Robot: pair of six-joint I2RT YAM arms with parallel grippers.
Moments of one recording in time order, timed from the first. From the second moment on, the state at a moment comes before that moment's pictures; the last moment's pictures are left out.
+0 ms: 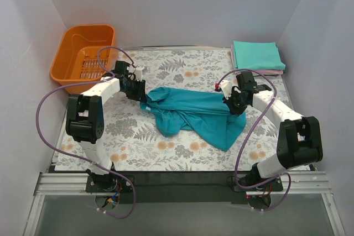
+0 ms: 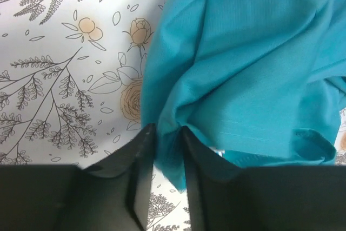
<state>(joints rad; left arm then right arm) -0.14 1.84 1.26 -0.53 0.46 0.12 0.23 1.49 0.99 -0.66 -0.25 -0.62</state>
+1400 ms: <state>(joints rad) -0.47 1.91 1.45 -0.57 0.34 0.57 0.21 1.53 1.08 -0.80 -0.22 -0.70</state>
